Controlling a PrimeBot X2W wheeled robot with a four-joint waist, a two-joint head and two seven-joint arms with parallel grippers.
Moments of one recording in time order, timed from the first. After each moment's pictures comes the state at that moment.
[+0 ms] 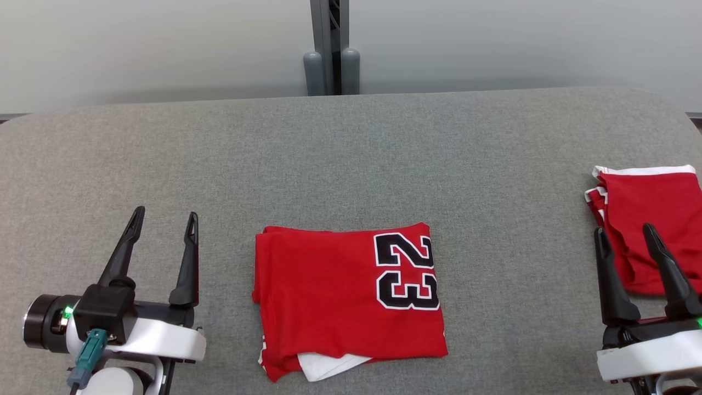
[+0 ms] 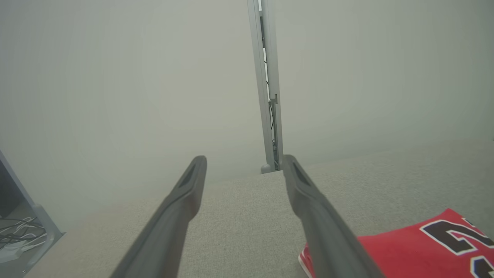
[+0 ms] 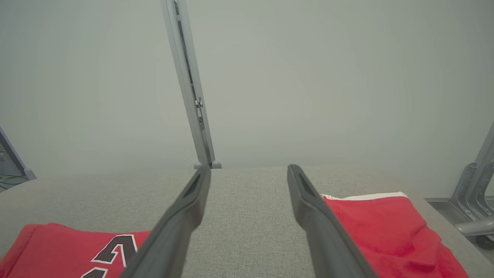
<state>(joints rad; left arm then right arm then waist) -0.09 0.25 -0.17 0.01 -0.19 0.12 -0.21 0.04 -0.10 -0.06 -0.13 0.25 0.13 -0.09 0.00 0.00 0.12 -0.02</state>
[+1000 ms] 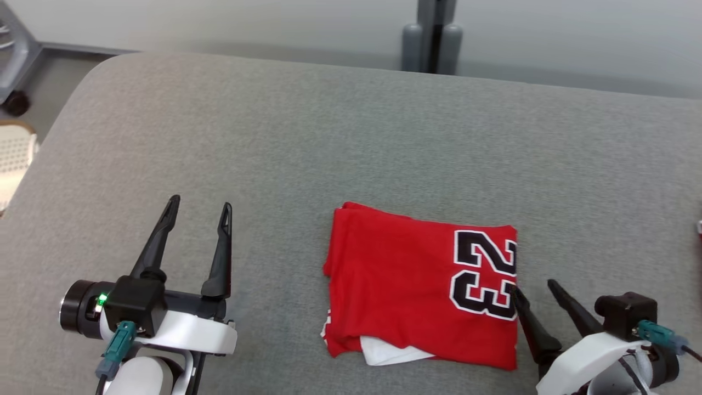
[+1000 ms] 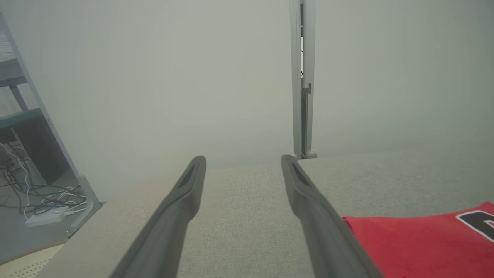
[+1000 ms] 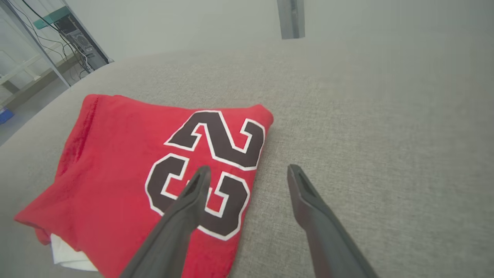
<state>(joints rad) -0.13 0.22 -0.24 0.02 -0.21 0.12 -0.22 -0.02 -0.13 0.14 0.11 0.35 0.13 0.06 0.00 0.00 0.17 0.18</state>
